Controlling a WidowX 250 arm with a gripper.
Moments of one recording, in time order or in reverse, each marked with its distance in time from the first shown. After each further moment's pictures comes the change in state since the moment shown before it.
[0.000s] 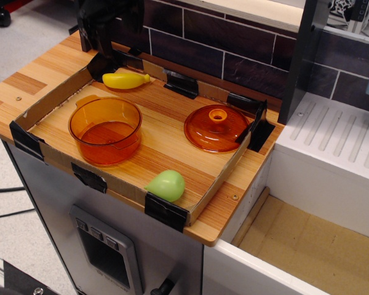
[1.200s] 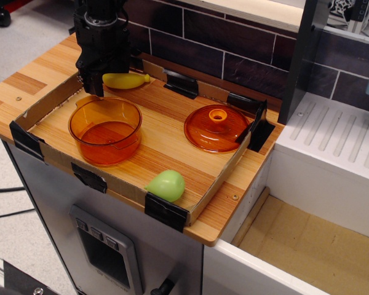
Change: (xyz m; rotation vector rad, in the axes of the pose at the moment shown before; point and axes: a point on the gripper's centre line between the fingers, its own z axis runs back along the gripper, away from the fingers) arm 0.010 0.002 -0.073 0.057 -0.020 0.024
